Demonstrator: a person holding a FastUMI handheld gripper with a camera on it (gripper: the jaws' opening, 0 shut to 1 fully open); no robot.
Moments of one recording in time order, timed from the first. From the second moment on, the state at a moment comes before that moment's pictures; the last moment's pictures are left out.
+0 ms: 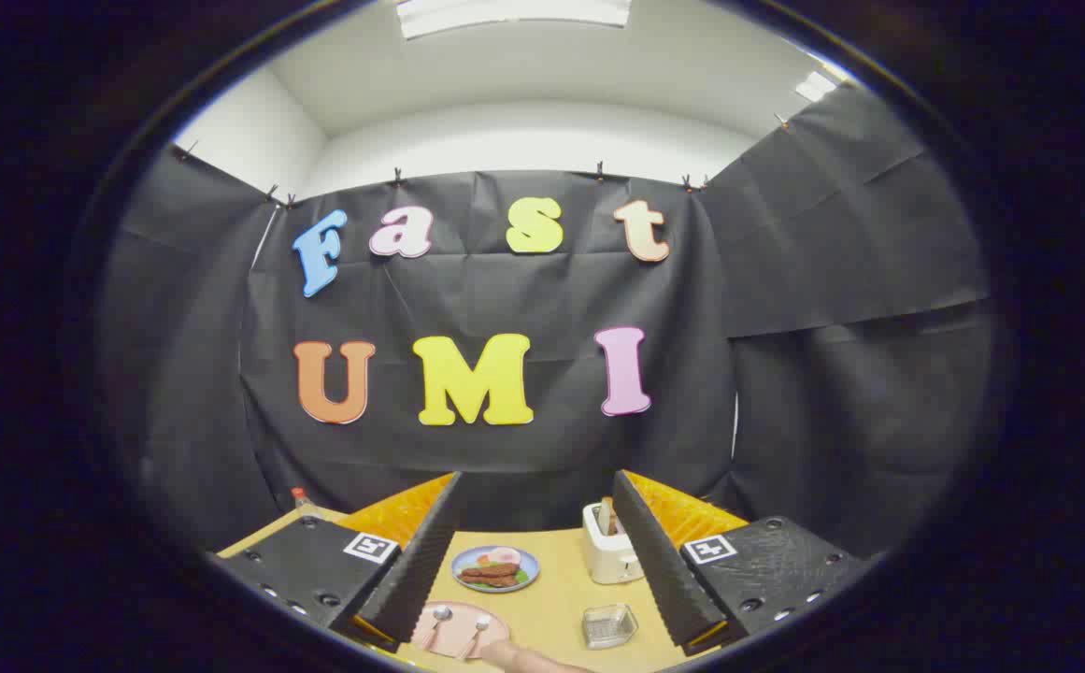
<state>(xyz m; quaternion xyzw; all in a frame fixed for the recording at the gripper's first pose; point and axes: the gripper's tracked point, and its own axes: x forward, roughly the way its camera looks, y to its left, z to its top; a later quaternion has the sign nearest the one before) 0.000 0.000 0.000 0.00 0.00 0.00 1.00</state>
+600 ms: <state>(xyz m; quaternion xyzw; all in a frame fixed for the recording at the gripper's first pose) 0.002 0.036 -0.009 -0.03 0.02 0.00 1.00</state>
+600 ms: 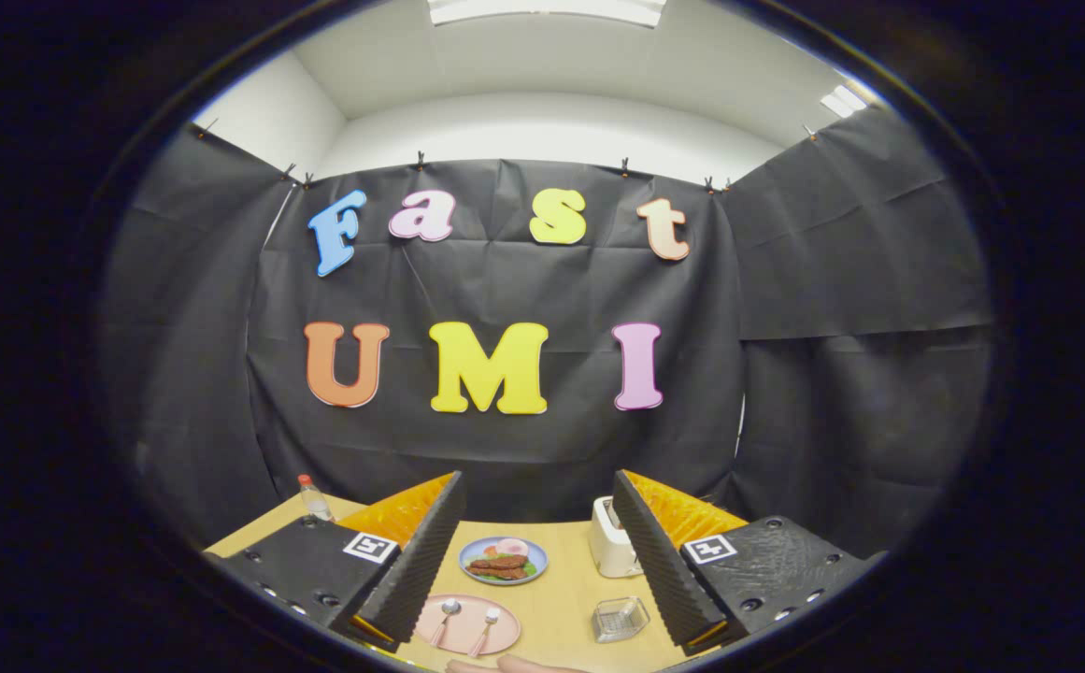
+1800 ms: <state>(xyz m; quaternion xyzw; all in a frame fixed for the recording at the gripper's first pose) 0.075 0.096 -0.333 -0.07 0.31 0.03 0.95</state>
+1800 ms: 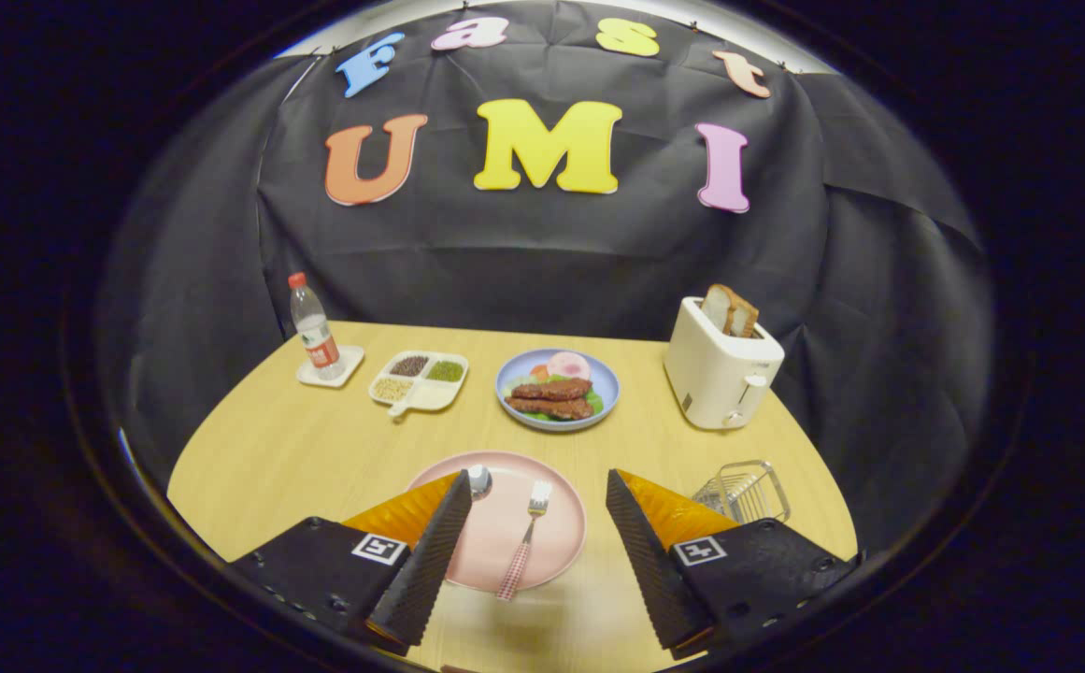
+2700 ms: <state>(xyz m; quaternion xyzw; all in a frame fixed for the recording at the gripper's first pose) 0.067 0.102 -0.476 -0.05 0.47 -0.03 0.88</state>
